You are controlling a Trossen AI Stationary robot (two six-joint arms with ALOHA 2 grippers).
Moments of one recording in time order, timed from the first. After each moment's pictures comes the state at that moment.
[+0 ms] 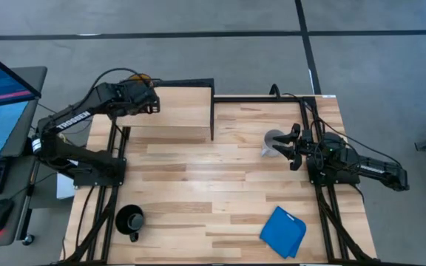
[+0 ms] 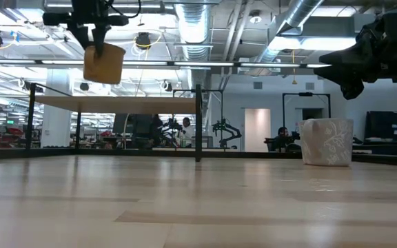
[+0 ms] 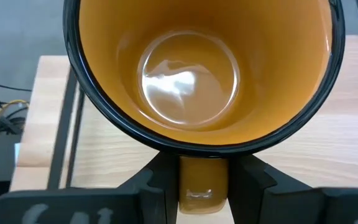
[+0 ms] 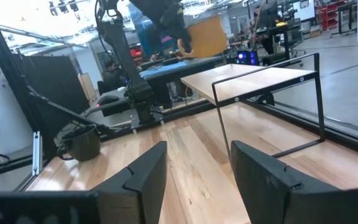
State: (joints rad) left arm 0.48 1.24 1.42 -1.40 -0.56 -1.03; right arm -0.29 0.01 0.00 0.04 -0.13 0.21
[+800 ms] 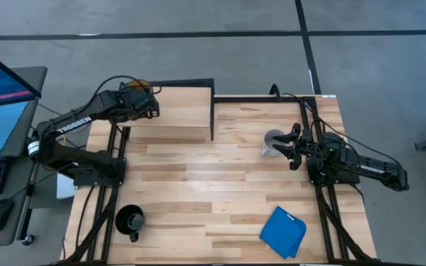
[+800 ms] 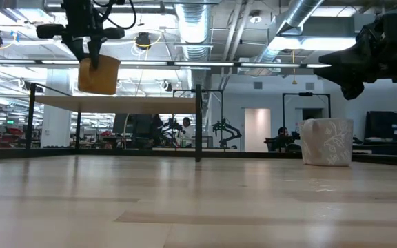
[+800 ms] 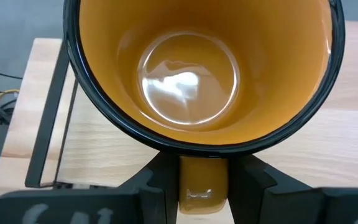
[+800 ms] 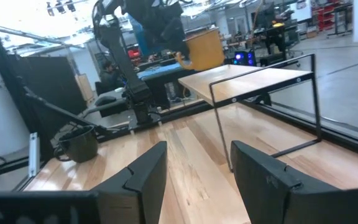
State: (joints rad) left arm 0.48 1.18 1.25 -1.30 -0.55 -1.08; right arm -0.29 0.01 0.01 0.04 -0.10 0.21
